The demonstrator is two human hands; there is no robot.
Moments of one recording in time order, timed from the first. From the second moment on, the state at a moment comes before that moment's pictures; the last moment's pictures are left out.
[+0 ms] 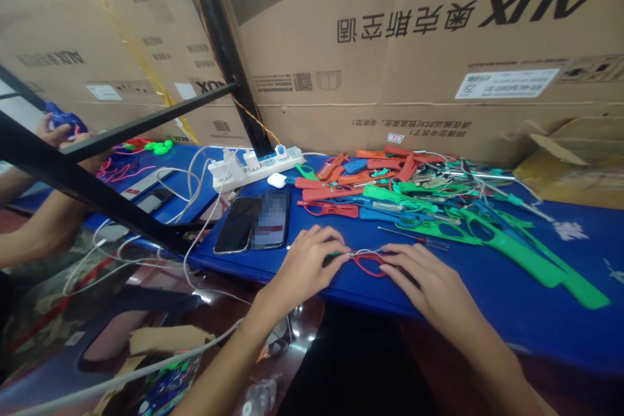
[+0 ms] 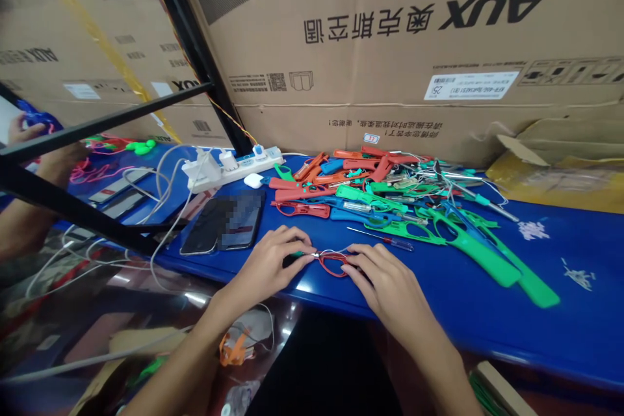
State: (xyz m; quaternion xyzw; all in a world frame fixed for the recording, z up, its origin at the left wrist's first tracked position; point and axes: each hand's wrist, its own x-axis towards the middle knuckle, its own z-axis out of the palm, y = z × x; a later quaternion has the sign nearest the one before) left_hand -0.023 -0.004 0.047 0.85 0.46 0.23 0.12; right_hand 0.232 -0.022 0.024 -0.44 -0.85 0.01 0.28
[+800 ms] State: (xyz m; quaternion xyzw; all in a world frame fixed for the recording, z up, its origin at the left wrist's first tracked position) left_hand -0.032 -0.012 0.036 0.88 0.41 0.22 0.06; right_hand 0.215 -0.012 0.022 -0.42 -0.85 -0.01 0.30
